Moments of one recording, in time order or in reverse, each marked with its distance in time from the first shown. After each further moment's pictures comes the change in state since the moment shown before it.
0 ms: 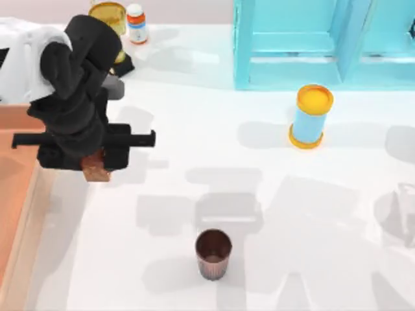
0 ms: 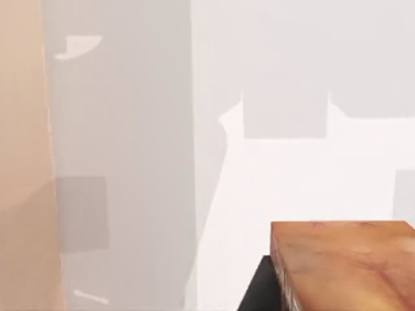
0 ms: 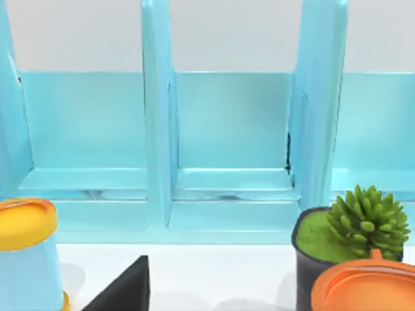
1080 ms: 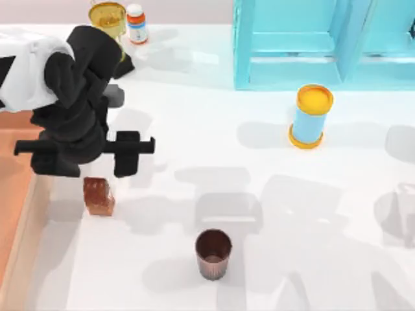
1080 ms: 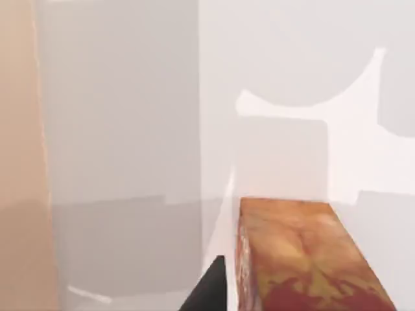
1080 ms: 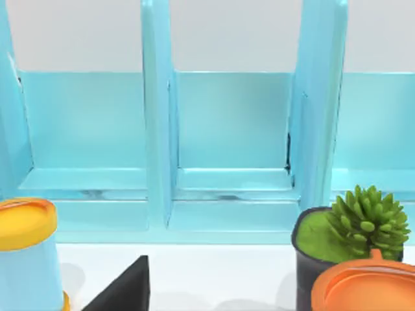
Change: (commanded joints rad) left arm 0.004 0.019 -0.027 0.037 0.001 0.003; right arm 0.000 0.000 0.000 0.000 0.000 0.000
